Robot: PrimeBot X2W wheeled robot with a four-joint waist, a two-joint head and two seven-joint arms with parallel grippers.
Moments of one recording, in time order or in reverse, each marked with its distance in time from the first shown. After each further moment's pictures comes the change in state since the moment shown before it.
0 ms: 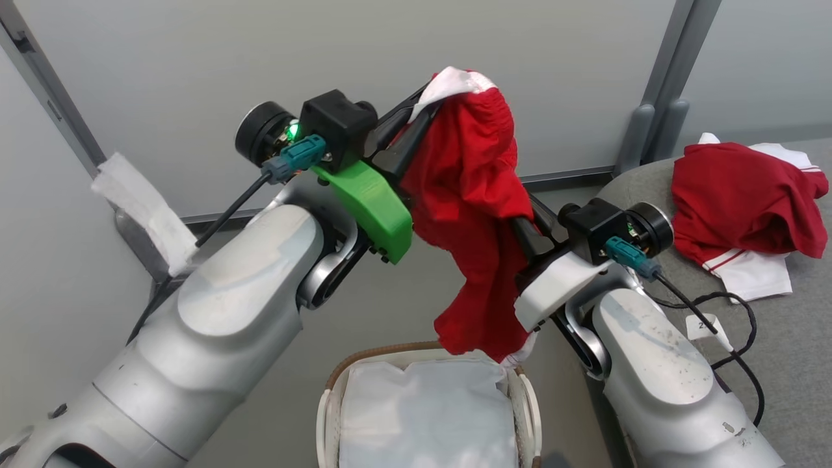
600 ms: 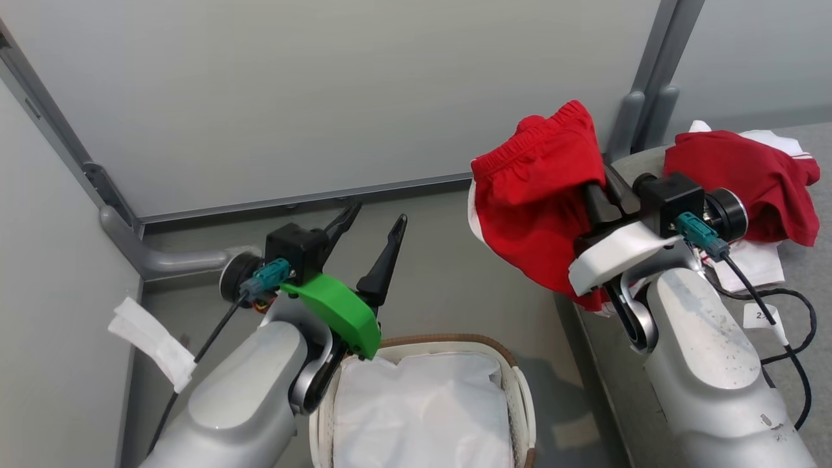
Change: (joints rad) left arm 0.299 -0.025 0.083 0.145 -0.022 0.016 -0.123; right arm 0.008 0.000 -0.229 -0.019 -0.090 0.000 0.000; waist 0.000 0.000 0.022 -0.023
